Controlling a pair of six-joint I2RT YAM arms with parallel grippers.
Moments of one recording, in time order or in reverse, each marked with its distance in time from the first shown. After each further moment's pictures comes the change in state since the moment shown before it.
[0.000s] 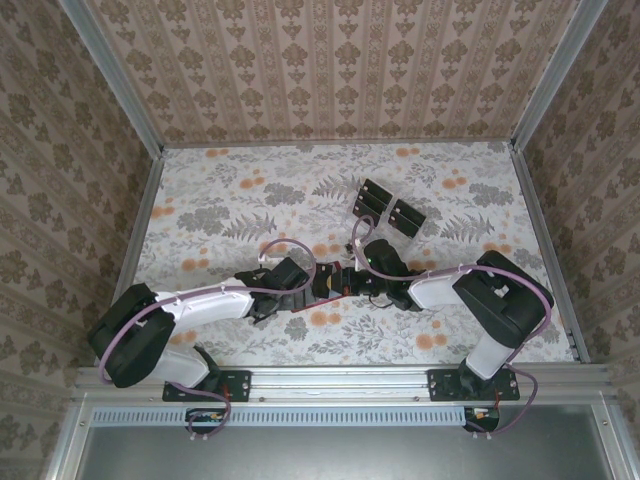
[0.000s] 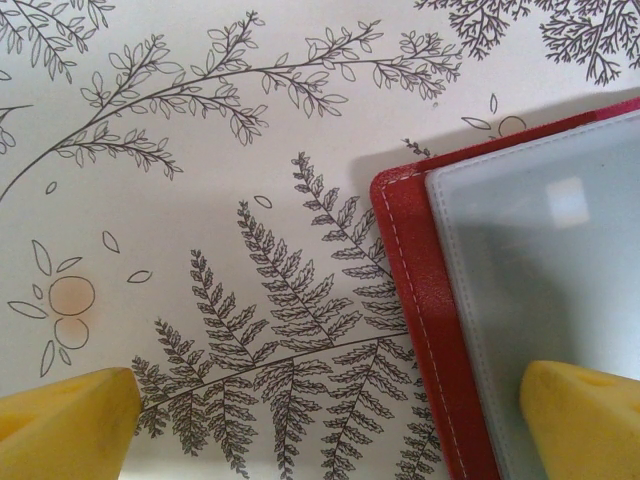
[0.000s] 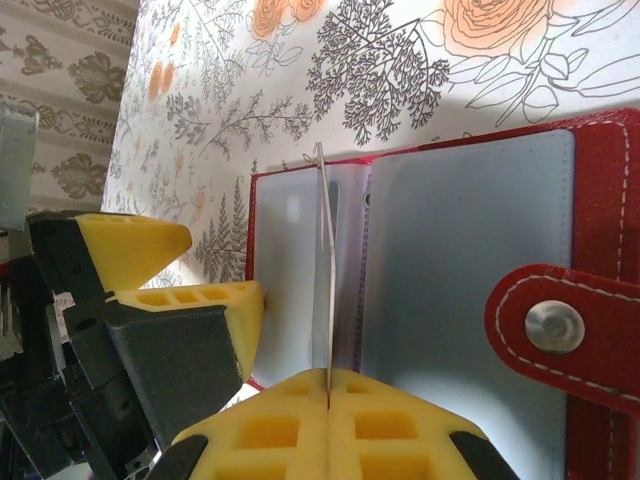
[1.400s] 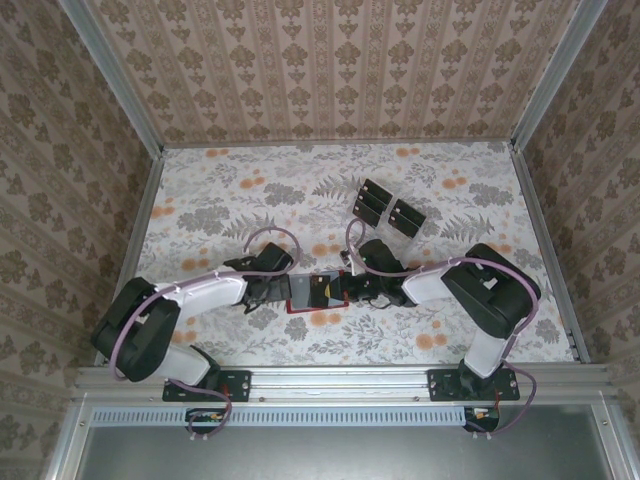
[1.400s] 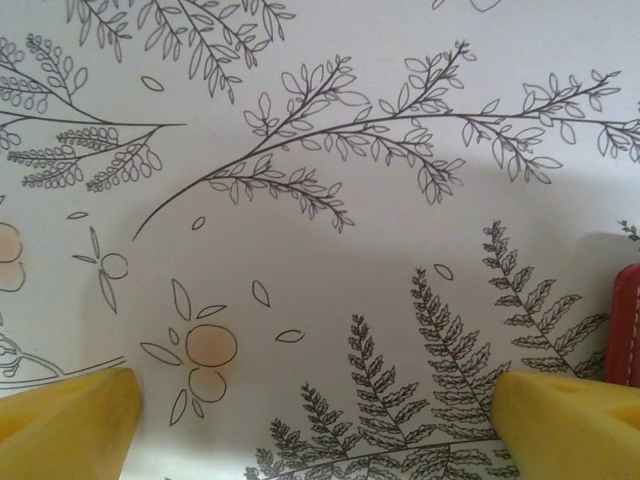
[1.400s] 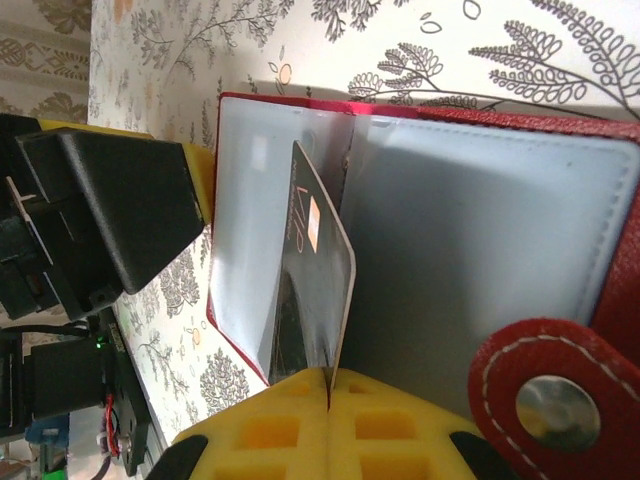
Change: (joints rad) left arm 0.195 0.047 0.030 -0.047 0.060 0.060; right arm -0.008 0.085 0.051 -0.093 -0.120 -0.018
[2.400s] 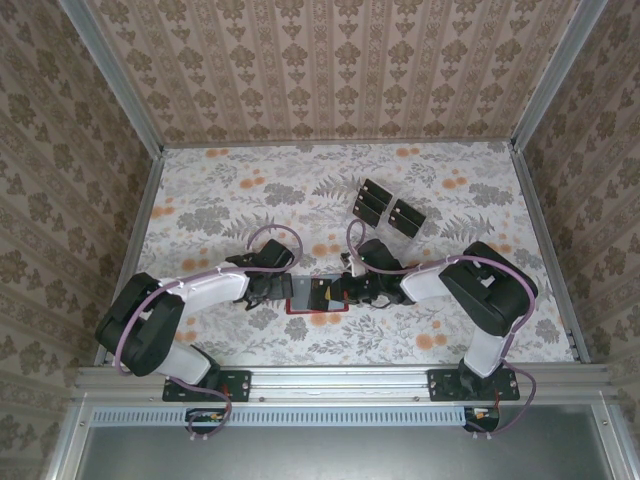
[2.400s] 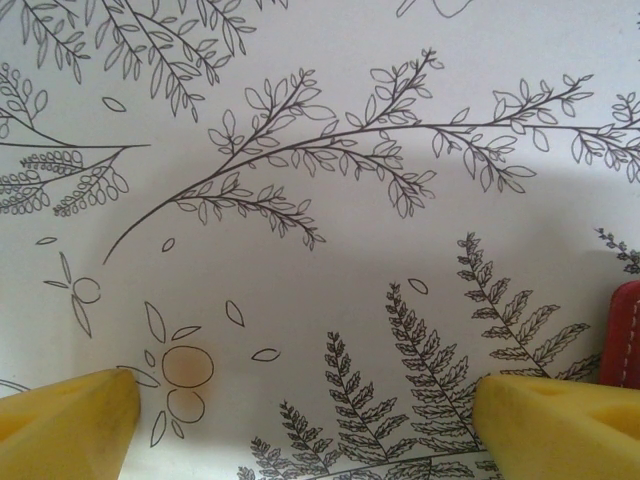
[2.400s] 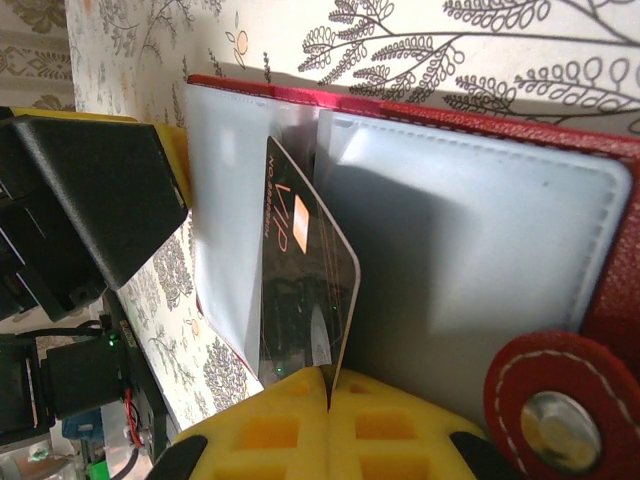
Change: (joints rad) left arm 0.010 0.031 0.026 0.000 0.025 0.039; right arm -0.005 0.021 0.024 -0.064 -0.038 0.066
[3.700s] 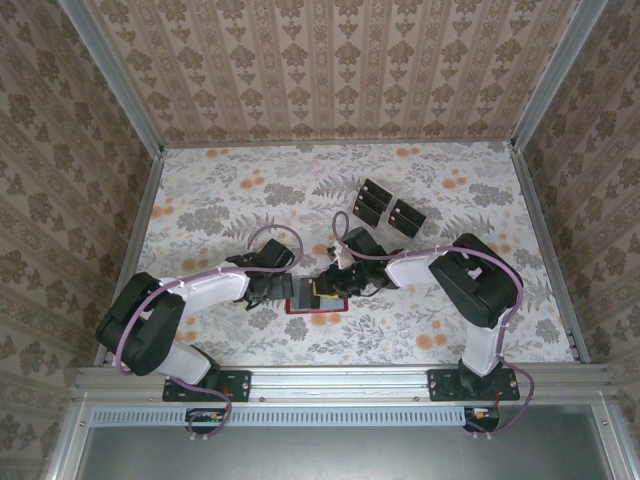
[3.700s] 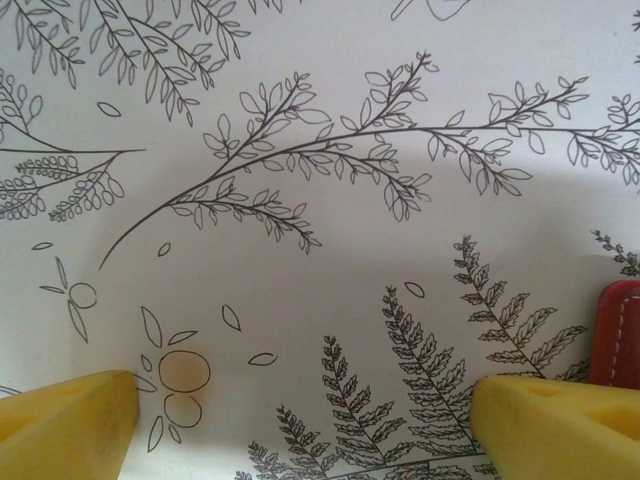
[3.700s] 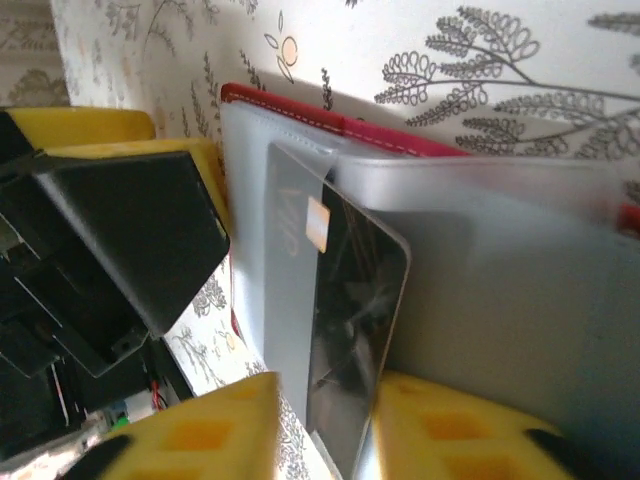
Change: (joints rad) left arm 0.003 0.001 0.000 0.008 0.005 0.010; right arm 0.015 0.064 0.214 -0.254 -0.055 -0.031
